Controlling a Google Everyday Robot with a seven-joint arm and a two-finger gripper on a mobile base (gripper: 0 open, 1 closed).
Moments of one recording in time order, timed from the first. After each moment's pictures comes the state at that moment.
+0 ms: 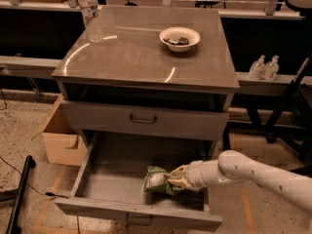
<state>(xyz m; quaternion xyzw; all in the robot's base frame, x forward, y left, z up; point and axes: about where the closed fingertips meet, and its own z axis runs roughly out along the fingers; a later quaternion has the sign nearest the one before) 0.534 -0.070 0.433 -0.54 0.71 0.29 0.35</state>
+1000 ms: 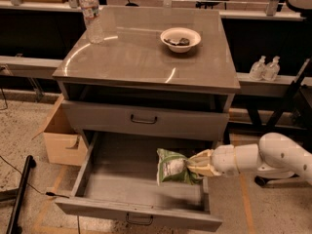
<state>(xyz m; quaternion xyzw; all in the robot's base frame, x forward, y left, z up) 0.502 -0.126 0.596 -0.54 0.67 0.32 0.40</state>
